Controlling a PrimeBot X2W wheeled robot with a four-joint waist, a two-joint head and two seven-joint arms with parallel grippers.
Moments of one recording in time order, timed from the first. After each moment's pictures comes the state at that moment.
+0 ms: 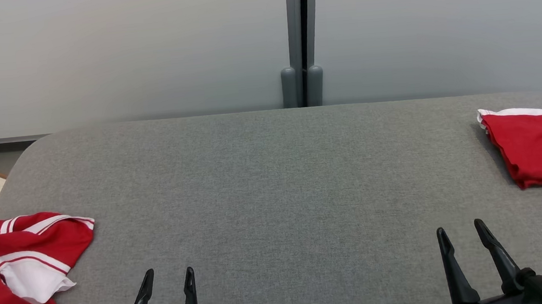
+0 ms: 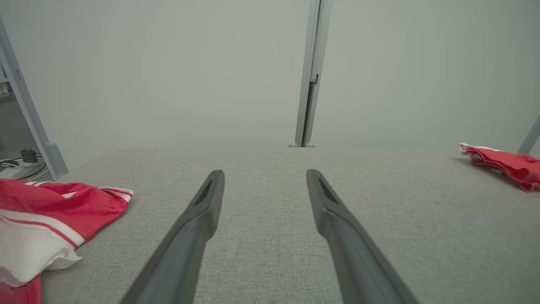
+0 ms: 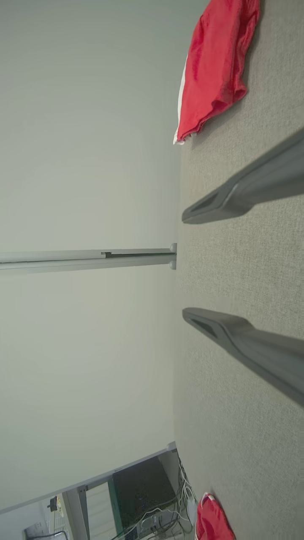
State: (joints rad) left arm 0.20 0.05 -0.17 0.04 -0.16 0.07 -0.26; right arm 0.13 -0.10 0.12 0.10 0.17 0.13 -0.26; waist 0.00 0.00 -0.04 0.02
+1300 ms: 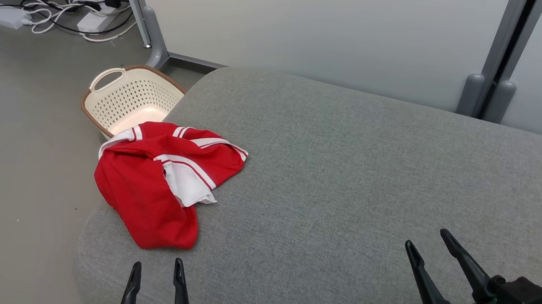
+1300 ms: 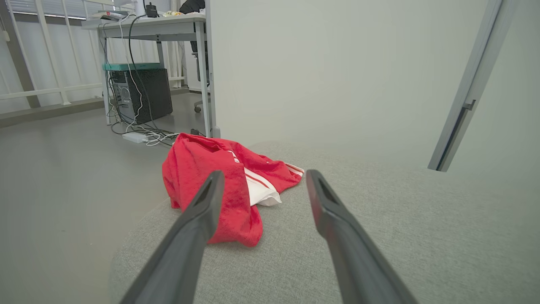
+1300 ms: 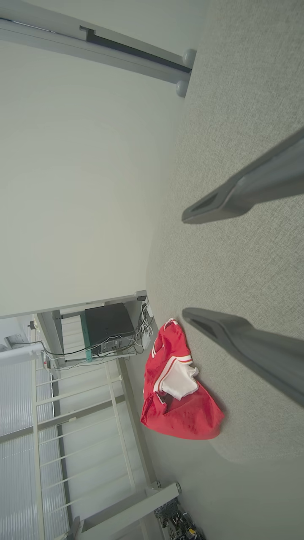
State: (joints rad) left arm 0.20 0.05 -0.16 -0.01 -0.16 0.10 -0.26; right arm 0.13 -0.12 0.25 0.11 0.21 0.13 -0.26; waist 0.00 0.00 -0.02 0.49
